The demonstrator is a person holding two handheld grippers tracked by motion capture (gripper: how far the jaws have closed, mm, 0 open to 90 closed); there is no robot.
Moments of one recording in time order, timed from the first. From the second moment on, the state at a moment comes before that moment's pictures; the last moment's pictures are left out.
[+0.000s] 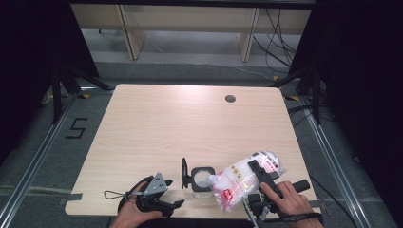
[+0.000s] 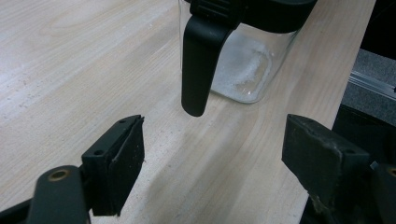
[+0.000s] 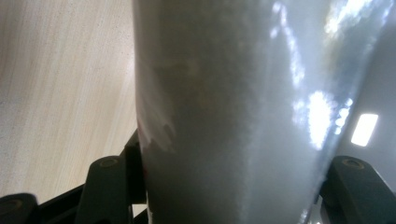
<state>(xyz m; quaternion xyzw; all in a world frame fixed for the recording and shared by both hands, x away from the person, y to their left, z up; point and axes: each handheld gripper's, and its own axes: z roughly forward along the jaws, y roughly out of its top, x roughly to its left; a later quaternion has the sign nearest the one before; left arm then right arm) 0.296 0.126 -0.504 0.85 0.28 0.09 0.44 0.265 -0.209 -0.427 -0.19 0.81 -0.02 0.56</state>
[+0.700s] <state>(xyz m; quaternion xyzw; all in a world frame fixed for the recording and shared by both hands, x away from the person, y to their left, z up) 0.296 0.126 -0.504 0.85 0.27 0.10 0.44 0.265 -0.210 -0.429 -0.20 0.80 -0.02 0.56</state>
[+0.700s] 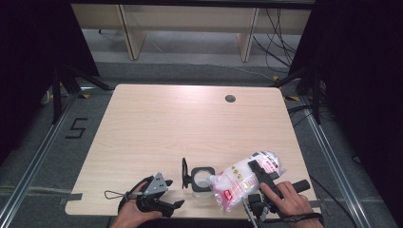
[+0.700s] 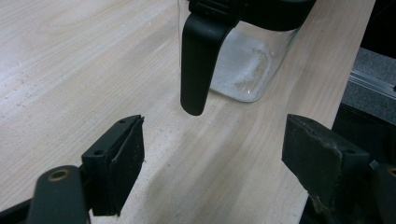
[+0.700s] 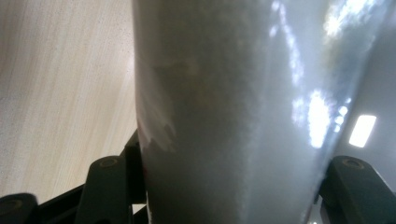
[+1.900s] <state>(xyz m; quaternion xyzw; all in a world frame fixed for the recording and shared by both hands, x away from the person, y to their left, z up) 0.296 0.126 -0.504 0.85 0.27 0.10 0.44 0.264 -0.210 -0.427 -0.19 0.81 -0.02 0.56</state>
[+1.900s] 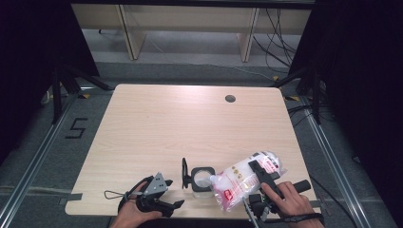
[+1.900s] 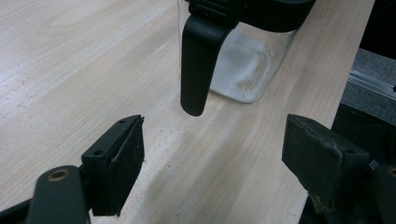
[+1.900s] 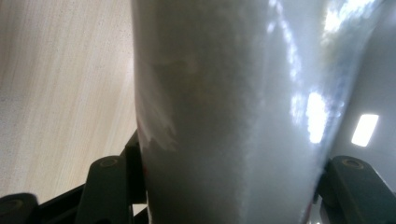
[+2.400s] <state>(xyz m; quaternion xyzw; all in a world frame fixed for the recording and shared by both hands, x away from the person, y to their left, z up) 0.296 0.126 -0.504 0.85 0.27 0.10 0.44 0.265 -0.212 -0.428 -0.19 0.80 0.00 0.56</state>
